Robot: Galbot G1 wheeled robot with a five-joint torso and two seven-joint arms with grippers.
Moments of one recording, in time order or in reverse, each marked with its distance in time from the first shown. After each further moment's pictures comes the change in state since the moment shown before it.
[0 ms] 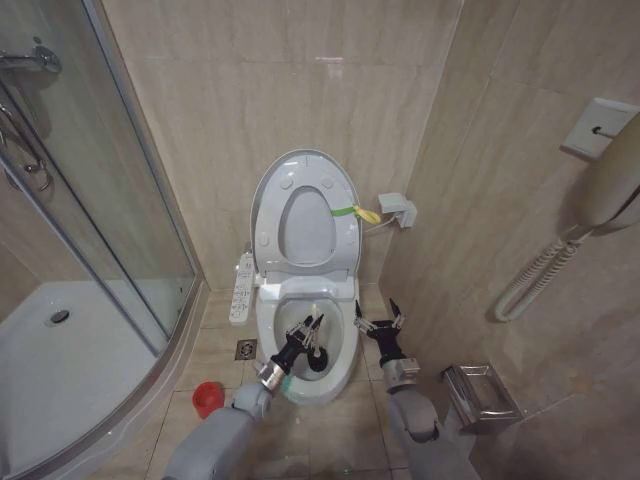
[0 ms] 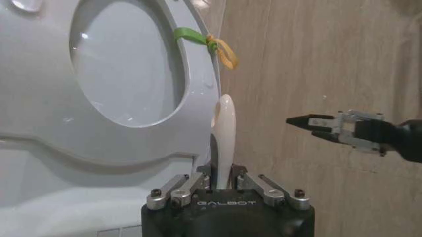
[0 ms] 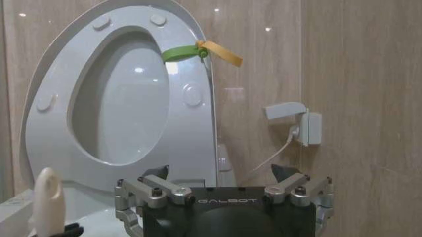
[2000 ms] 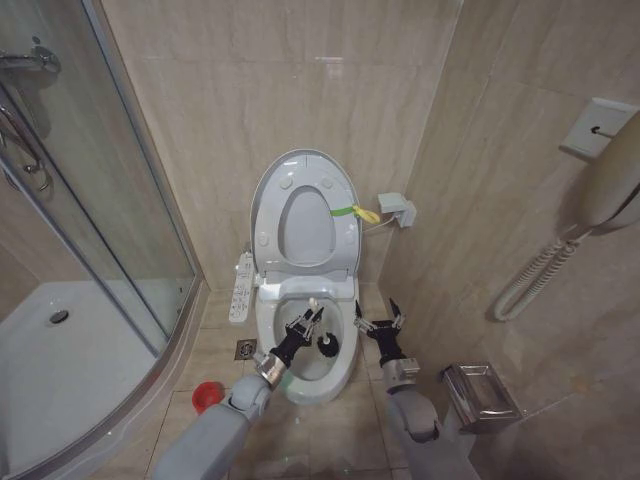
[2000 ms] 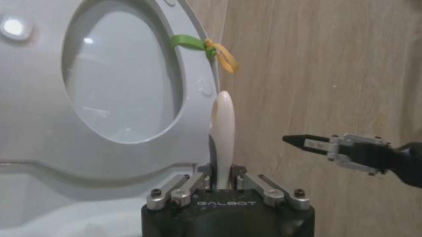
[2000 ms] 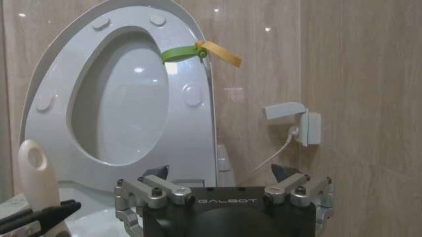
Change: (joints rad) left arm 0.097 0.092 -0.009 -0.313 0.130 0.175 -0.231; right arm 0.000 0.000 0.000 0.000 0.000 0.000 0.000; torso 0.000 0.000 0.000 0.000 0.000
